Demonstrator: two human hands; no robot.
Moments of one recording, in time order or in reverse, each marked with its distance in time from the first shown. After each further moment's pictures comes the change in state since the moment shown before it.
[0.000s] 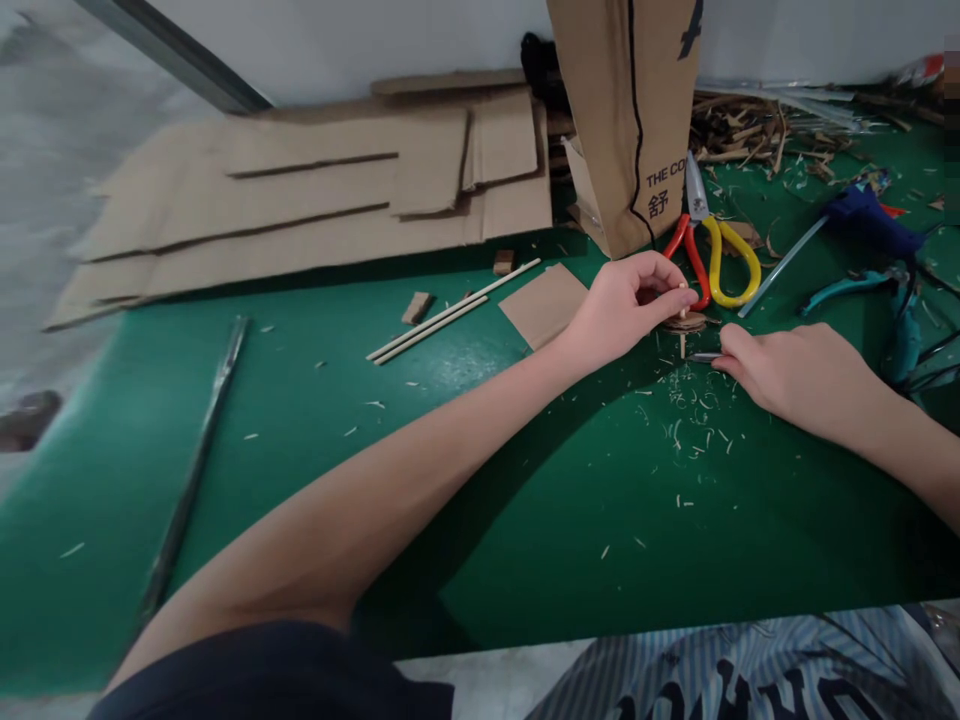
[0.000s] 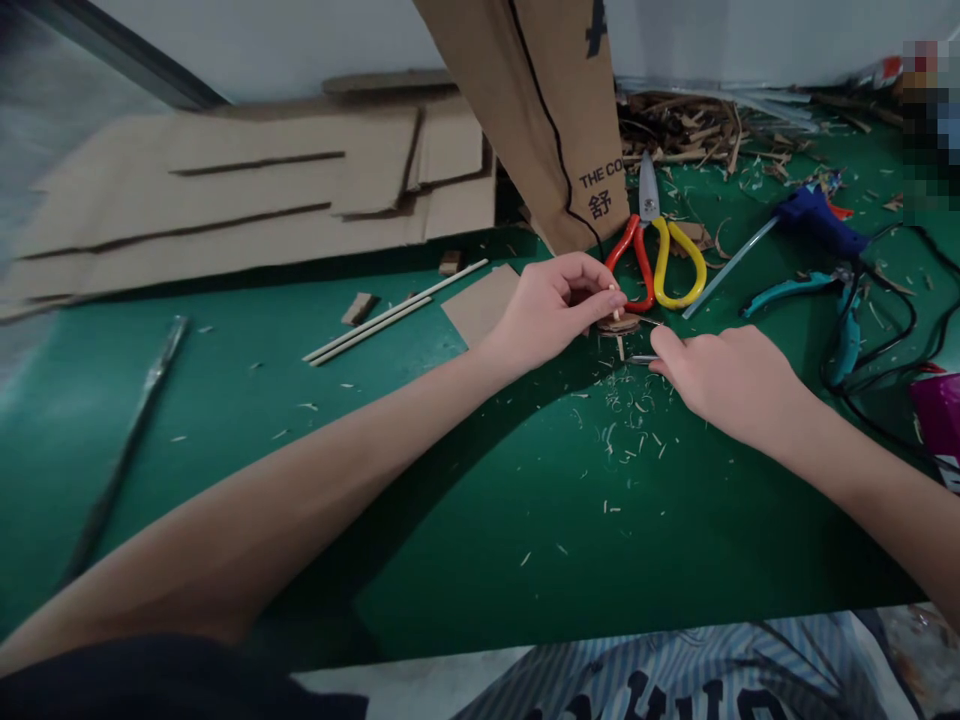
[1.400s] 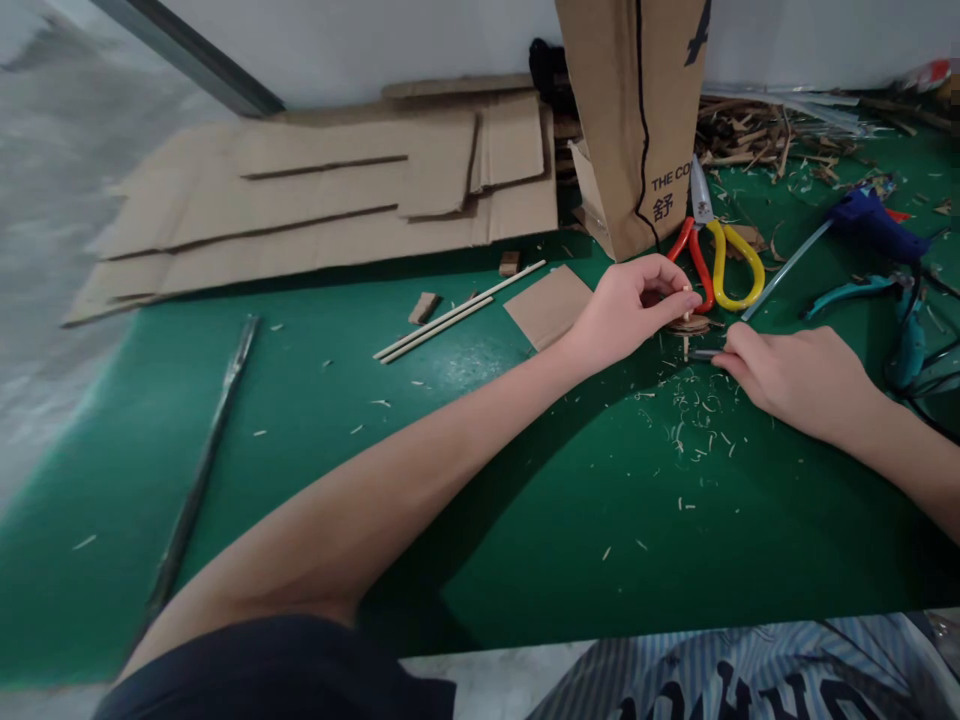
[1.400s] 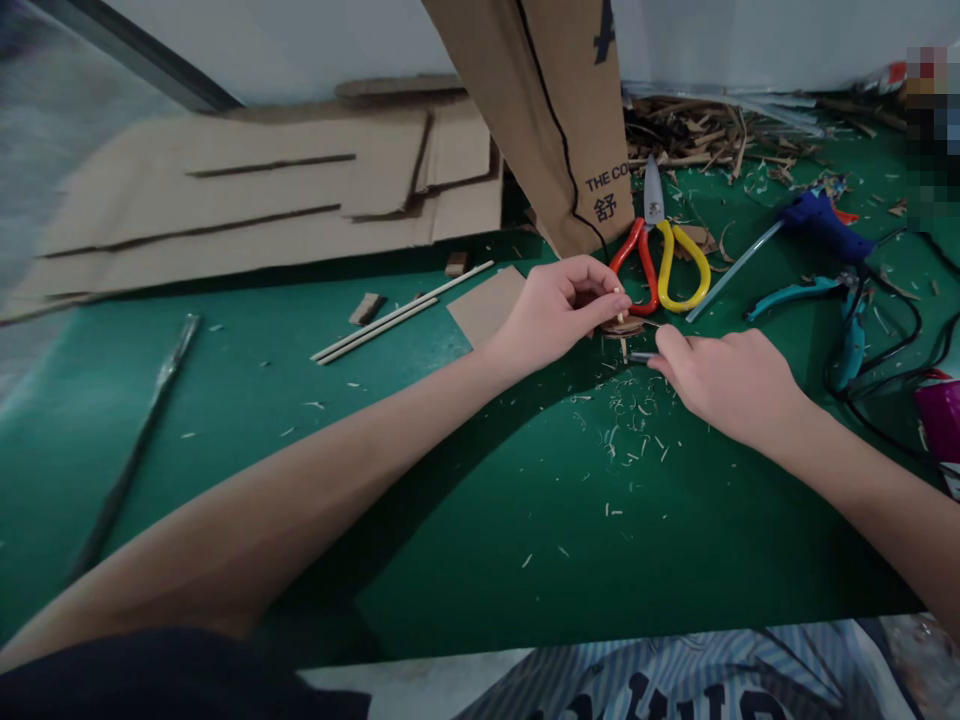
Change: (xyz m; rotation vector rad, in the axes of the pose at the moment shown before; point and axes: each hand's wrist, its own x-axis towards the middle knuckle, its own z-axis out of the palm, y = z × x) left_hand 0.000 0.002 -0.001 -0.023 0.001 -0.014; right_hand 0.000 0.001 0.008 0.008 0.109 0.025
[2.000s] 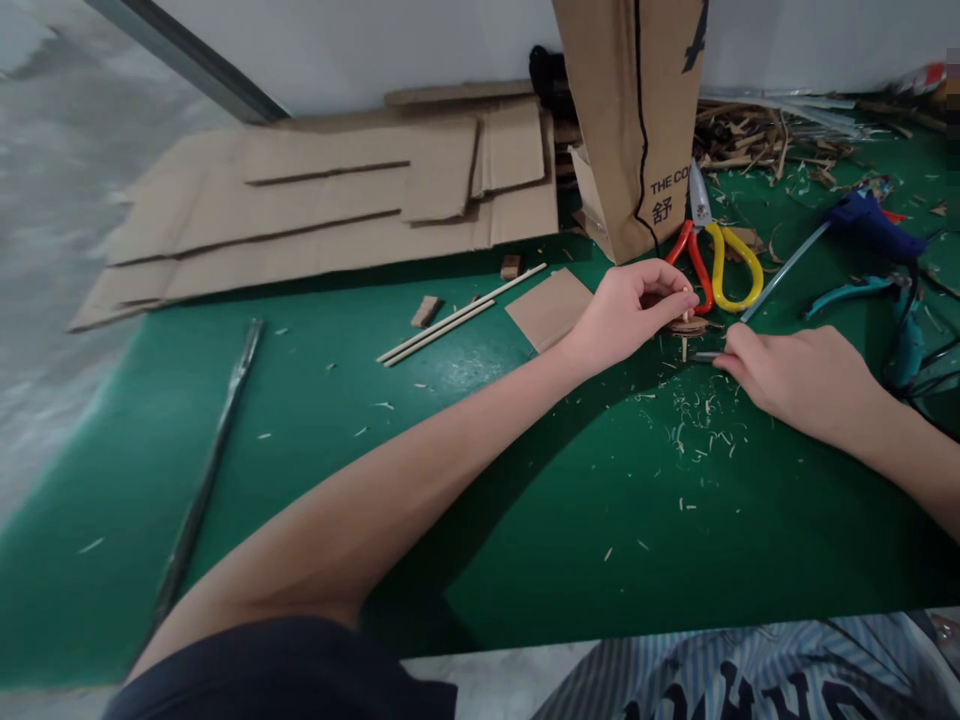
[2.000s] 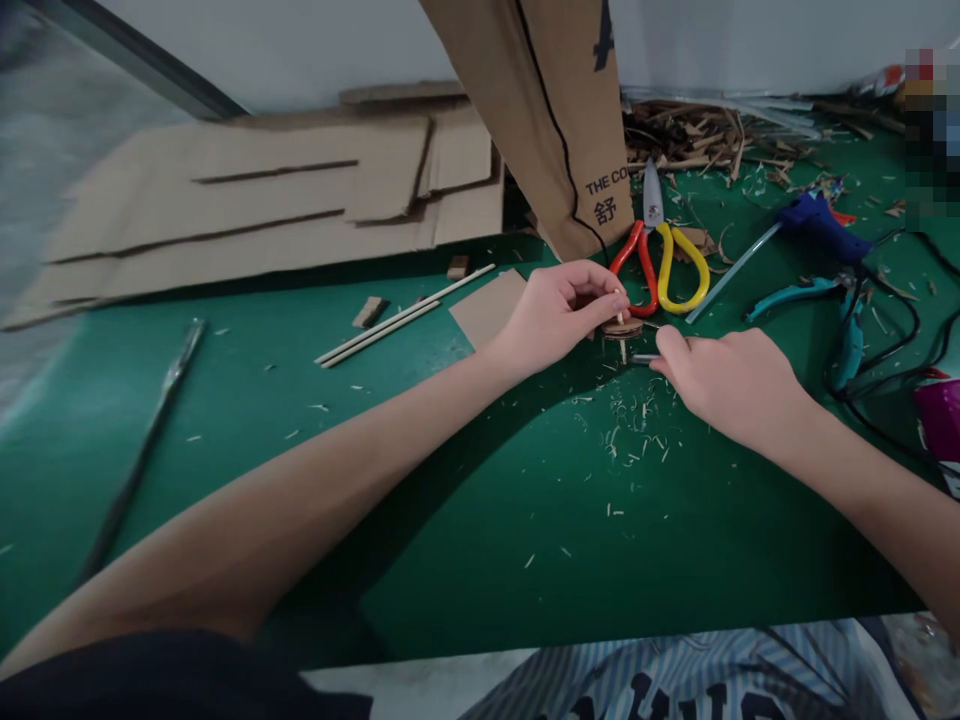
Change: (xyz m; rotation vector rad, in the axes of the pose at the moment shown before) left_hand 0.000 0.000 0.000 0.020 -0.012 0.019; right_hand -0.001 0.000 -0.004 -0.025 -0.003 -0.001
